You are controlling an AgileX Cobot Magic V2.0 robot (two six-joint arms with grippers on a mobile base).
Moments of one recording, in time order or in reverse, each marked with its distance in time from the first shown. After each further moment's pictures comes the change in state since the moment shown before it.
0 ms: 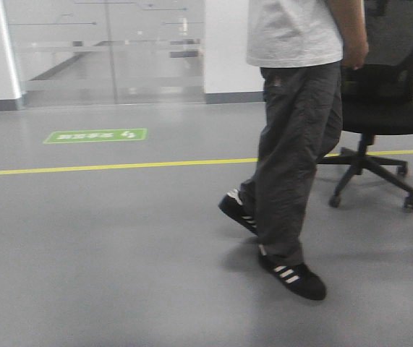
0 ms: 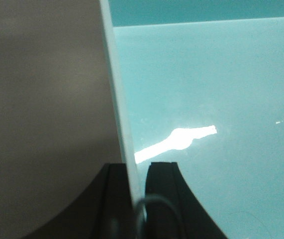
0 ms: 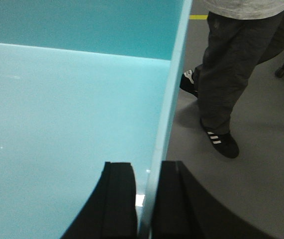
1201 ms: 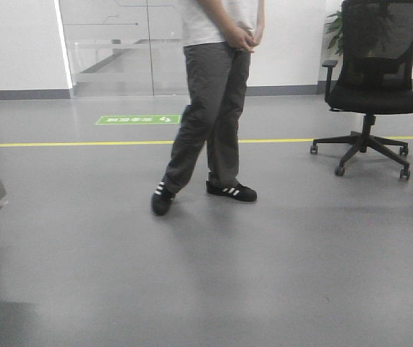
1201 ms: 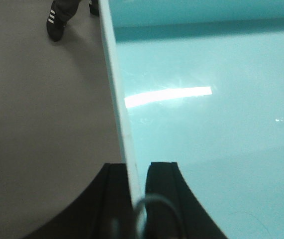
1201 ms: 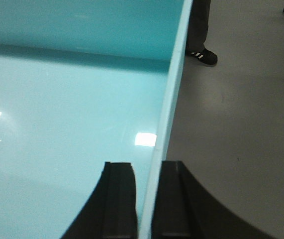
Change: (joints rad) left arm 0.000 0.000 0.000 -0.002 0.000 0.000; right arm 0.000 0.000 0.000 0.000 0.008 0.000
